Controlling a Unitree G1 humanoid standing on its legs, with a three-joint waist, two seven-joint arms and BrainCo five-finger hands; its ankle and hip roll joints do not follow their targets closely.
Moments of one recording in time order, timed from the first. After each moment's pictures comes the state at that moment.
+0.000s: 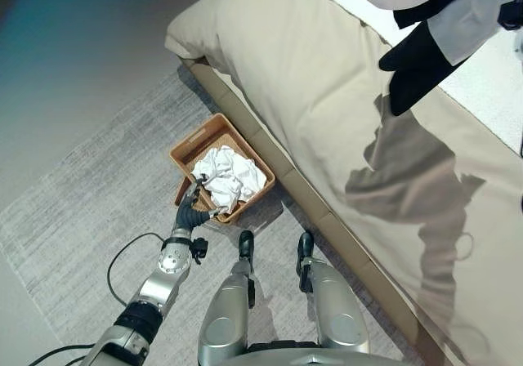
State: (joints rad) left arm -0.15 0.46 -0.31 0.33 -0.22 -0.22 0.26; right arm -1.22 -1.05 0.42 0.61 -0.03 -0.07 -0.49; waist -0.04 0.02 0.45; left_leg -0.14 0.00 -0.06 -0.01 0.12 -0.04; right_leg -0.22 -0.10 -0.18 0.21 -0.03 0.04
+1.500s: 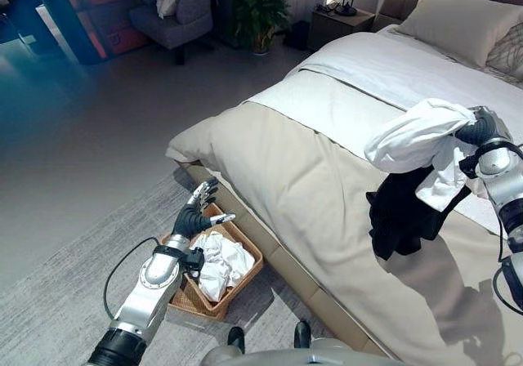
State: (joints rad) left arm 0.06 0.48 -0.25 0.07 -0.34 -0.16 0.04; right arm -0.79 -0.91 0.36 0.96 -0.02 0.01 -0.17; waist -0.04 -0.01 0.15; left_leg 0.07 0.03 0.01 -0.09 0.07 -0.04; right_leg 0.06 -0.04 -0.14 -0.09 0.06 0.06
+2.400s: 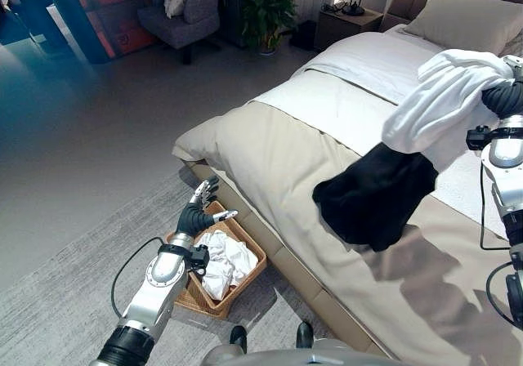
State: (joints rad) left arm 0.03 0.43 -0.25 0.10 -0.33 -0.16 0.07; right arm -0.63 -0.88 0.05 0.55 0.05 -0.08 -0.41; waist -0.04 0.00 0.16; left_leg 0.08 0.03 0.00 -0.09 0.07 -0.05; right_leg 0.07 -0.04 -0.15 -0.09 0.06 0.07
